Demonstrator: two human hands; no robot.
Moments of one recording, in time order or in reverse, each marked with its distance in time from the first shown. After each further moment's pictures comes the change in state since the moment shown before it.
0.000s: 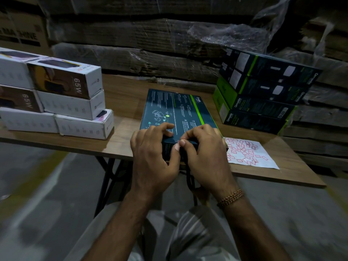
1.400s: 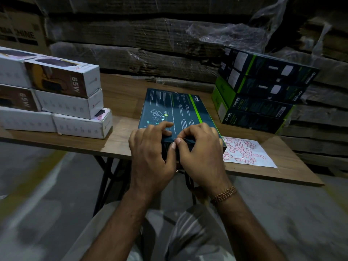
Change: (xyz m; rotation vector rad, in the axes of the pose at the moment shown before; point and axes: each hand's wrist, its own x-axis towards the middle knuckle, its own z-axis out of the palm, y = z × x) left_hand -0.001 -0.002 0.002 0.029 -0.006 0.008; right_hand 0.001 -0.003 0.010 -0.011 0.049 0.037
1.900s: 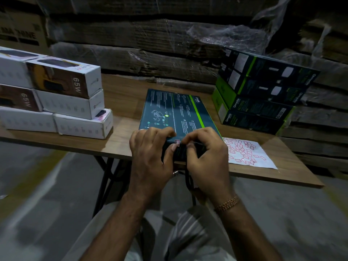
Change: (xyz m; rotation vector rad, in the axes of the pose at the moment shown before) left_hand -0.004 -0.013 0.004 0.014 0.026 0.111; right_hand -0.012 0.016 -0.002 0.275 0.136 -0.149
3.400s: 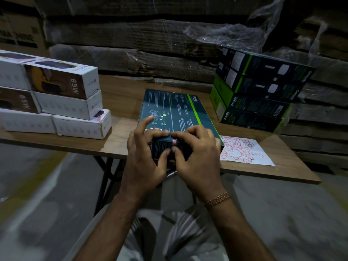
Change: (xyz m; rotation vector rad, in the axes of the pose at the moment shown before) left_hand -0.003 -0.004 -0.013 -0.292 -0.062 -0.098; right_hand -0.004 0.004 0.012 -0.318 -0.058 -0.064
